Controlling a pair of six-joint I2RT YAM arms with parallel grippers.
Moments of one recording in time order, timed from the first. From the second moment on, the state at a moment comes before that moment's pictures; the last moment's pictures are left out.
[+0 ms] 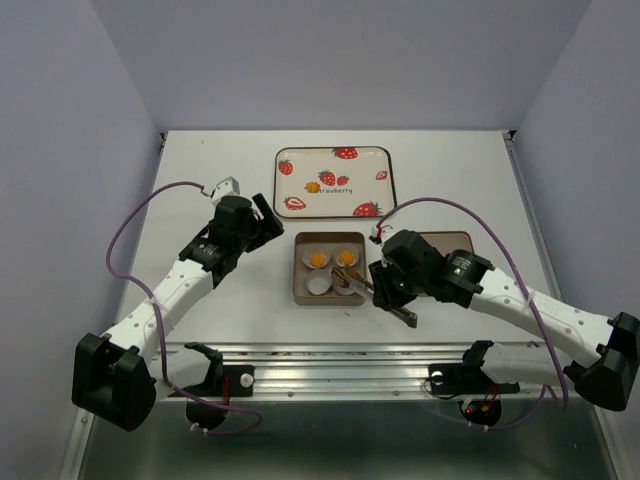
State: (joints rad) left arm -0.42 1.11 0.80 -0.32 -0.19 -0.75; right arm 0.92 1.10 0.96 -0.81 0.04 0.45
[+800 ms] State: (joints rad) left arm -0.42 1.11 0.80 -0.32 -0.20 -0.75; right arm 0.95 1.16 0.96 -0.85 0.08 0.45
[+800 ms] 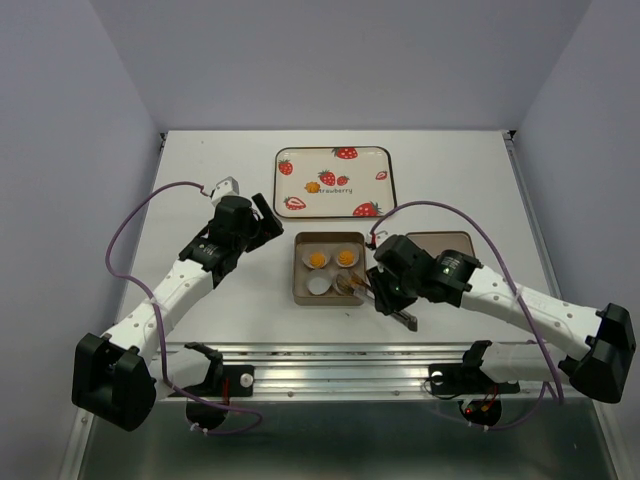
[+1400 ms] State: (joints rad) left arm -0.42 1.11 0.80 -0.32 -0.20 -0.75; right arm 0.96 1.18 0.99 -0.85 0.10 0.44
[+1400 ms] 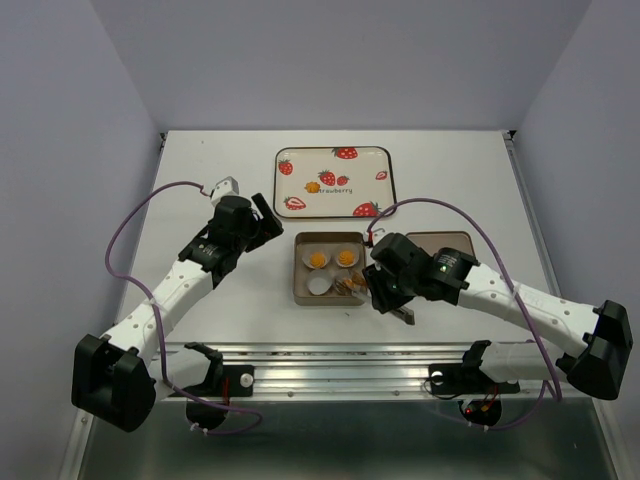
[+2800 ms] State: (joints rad) left arm -0.42 1.08 0.80 -0.32 -0.21 -0.75; right arm 0.96 1.17 1.09 -0.85 0.17 0.41
